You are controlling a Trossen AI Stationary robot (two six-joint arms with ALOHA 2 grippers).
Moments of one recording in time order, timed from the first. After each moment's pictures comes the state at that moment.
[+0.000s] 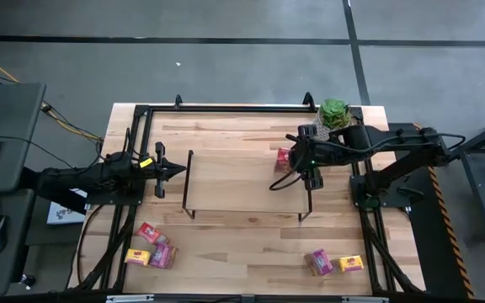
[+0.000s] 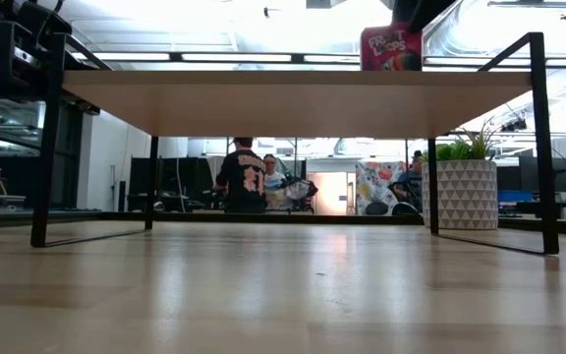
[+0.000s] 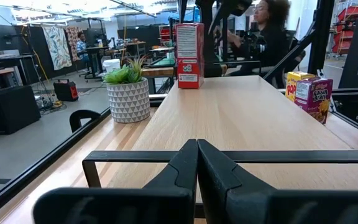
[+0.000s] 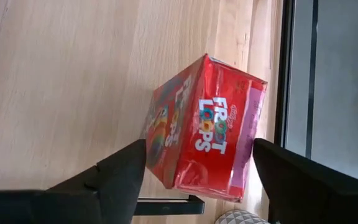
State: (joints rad) left arm 0.07 0.00 0.01 0.01 -0.04 0.09; right arm 0.11 1.38 1.52 -1.22 0.34 -0.20
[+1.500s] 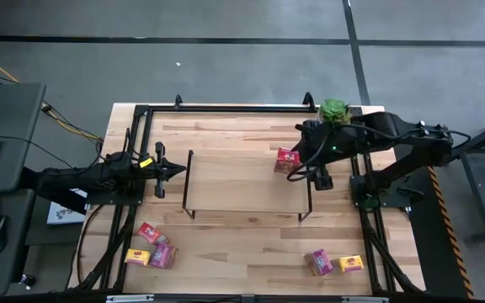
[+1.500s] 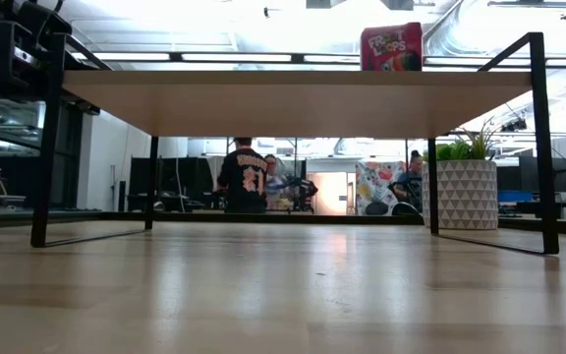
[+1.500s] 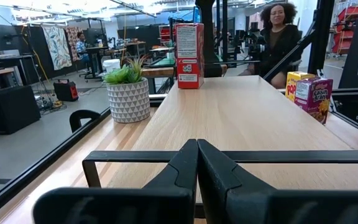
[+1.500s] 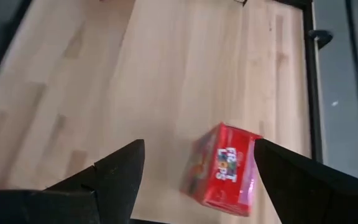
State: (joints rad) left arm 0.07 0.00 0.01 0.01 -0.04 0.09; right arm 0.11 1.36 1.74 -1.25 0.12 -0.15
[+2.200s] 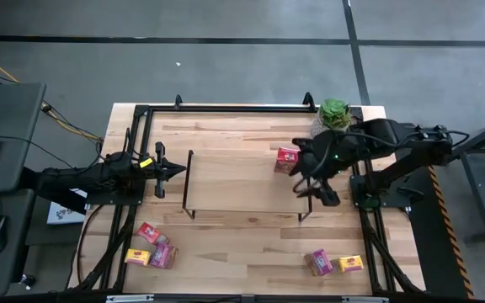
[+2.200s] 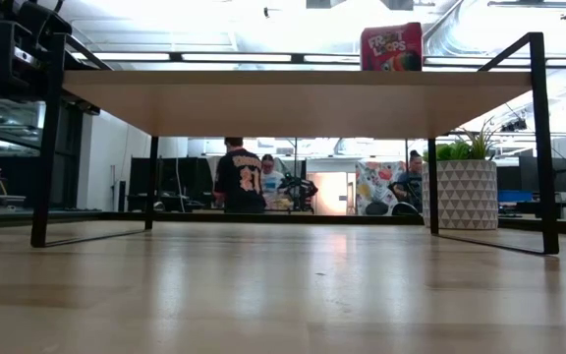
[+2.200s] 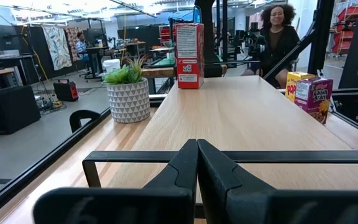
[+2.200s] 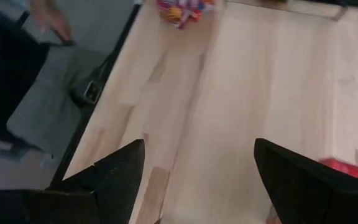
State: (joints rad) left arm 0.07 0.00 0.01 0.01 -0.04 0.09; right arm 0.19 1.36 1.70 -1.16 -0.13 -0.04
